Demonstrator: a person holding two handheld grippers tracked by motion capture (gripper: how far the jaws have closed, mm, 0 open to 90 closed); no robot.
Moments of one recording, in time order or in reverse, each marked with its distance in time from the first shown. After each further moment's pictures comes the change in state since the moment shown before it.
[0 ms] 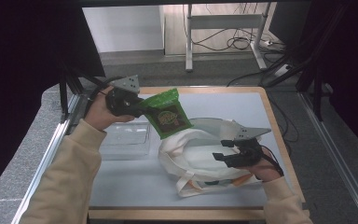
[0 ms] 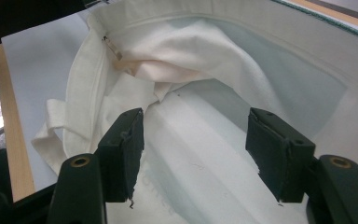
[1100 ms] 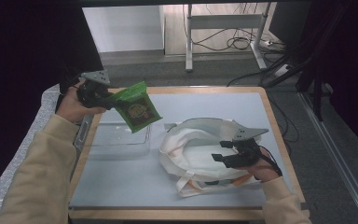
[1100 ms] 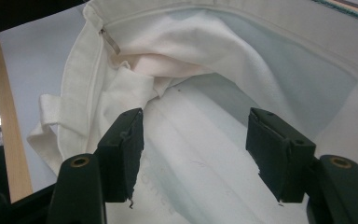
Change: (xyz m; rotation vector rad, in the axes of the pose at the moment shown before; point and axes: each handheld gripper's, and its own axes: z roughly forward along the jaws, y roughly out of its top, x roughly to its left) left arm 0.055 -0.056 -0.039 0.101 0.078 -0.115; right arm 0.000 -0.002 0.006 0.016 0.004 0.003
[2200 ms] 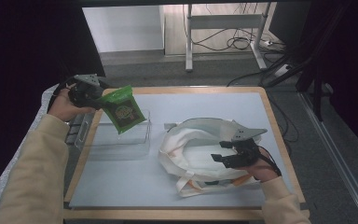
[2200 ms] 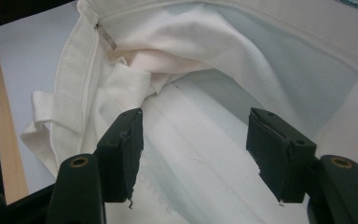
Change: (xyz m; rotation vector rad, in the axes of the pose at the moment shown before) left arm 0.047 -0.047 0.006 0.068 0.012 -0.074; right arm -0.001 -0.002 0.003 0.014 -0.008 0.002
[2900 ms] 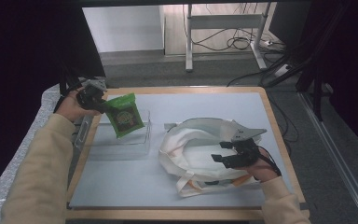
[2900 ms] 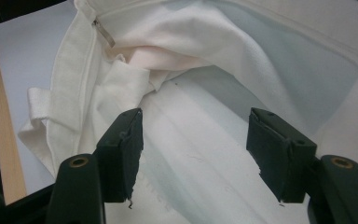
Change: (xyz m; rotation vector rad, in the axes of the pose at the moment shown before) left arm 0.015 -0.007 0.040 0.136 -0.020 0.027; right arm -0.001 -0.002 0.002 0.008 0.002 0.006
